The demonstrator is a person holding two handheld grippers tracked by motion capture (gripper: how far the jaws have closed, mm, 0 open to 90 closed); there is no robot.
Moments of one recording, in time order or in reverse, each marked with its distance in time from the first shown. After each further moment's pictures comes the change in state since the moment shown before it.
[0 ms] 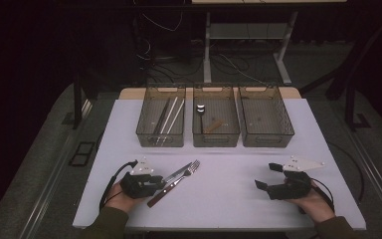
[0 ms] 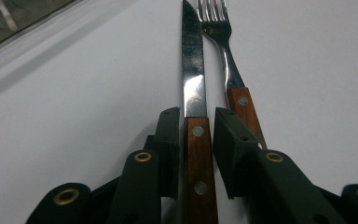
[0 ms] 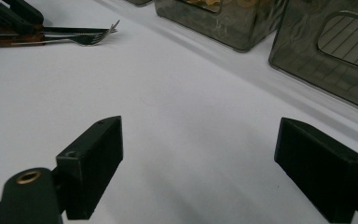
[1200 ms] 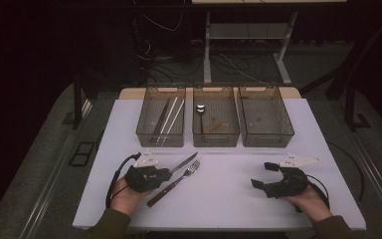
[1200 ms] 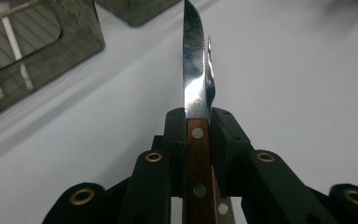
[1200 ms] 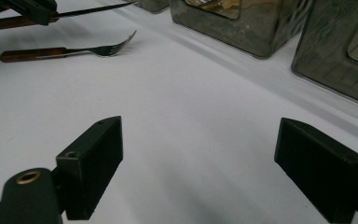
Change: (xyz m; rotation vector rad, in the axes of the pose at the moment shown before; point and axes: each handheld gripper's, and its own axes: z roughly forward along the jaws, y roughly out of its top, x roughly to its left) left arm -0.012 0.036 -0.011 -0.073 0.017 -0.048; right arm 0.003 0.011 0.005 0.012 0.066 0.042
